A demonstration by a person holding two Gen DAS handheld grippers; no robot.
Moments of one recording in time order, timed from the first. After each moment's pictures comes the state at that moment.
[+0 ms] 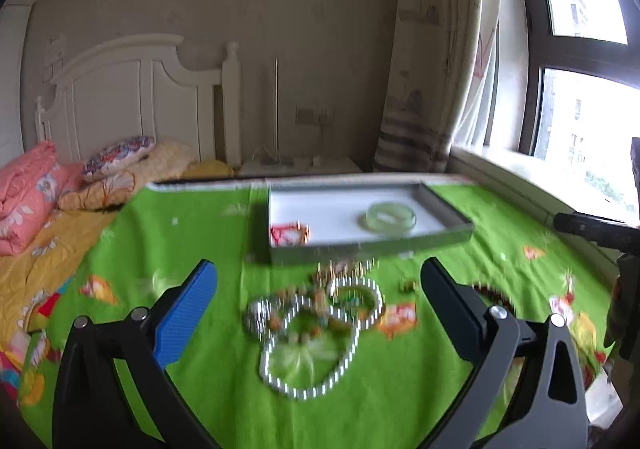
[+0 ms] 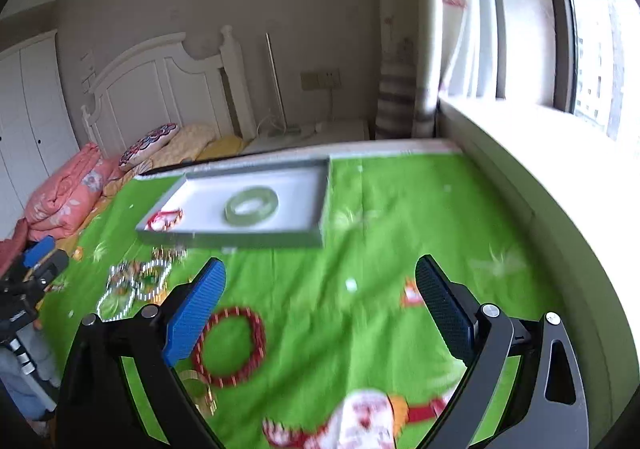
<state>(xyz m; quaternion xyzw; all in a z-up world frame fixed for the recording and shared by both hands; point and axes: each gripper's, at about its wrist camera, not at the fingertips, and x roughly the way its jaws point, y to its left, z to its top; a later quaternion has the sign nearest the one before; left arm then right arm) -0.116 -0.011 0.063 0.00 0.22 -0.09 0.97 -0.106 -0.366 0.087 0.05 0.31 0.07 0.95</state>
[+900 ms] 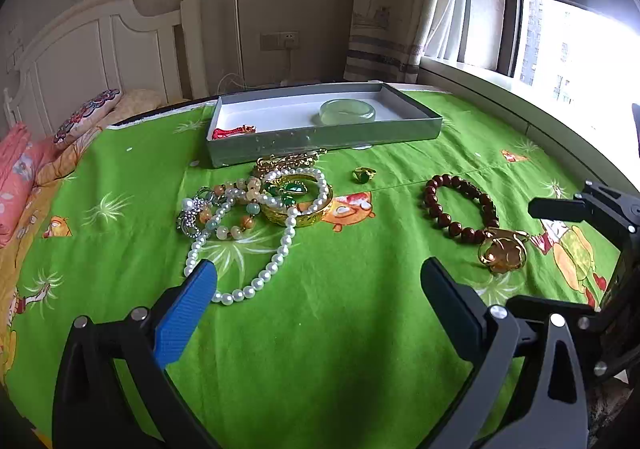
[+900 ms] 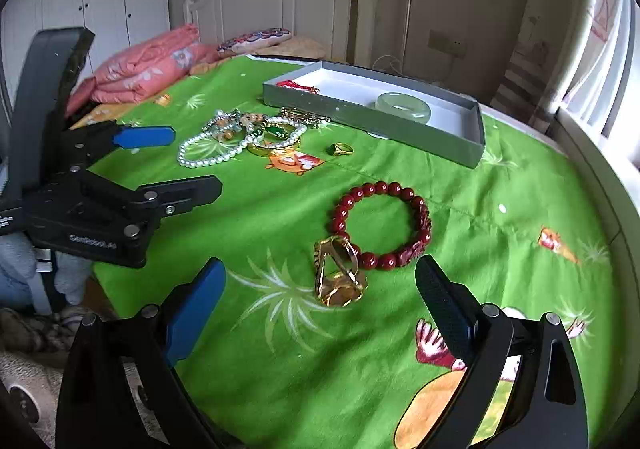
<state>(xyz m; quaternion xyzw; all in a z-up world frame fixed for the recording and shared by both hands) -0.126 -0.055 0.013 0.05 0.33 -0.13 0.93 -0.157 -0.254 0.035 -0.12 0.36 0.22 0.90</state>
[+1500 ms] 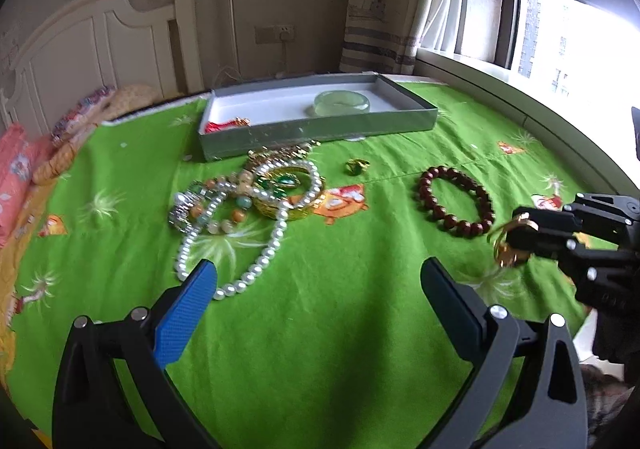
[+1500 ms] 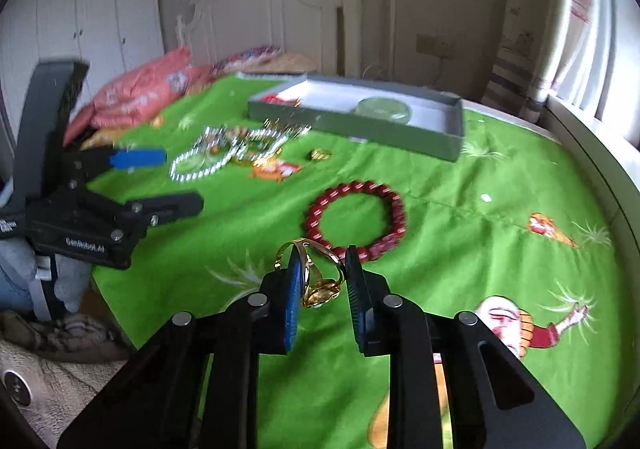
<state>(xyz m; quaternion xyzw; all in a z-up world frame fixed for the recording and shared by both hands) -0.123 -0.060 0.013 0.04 0.36 -0.14 0.92 -0.159 -0.289 0.034 -0.06 0.34 0.23 0.91</state>
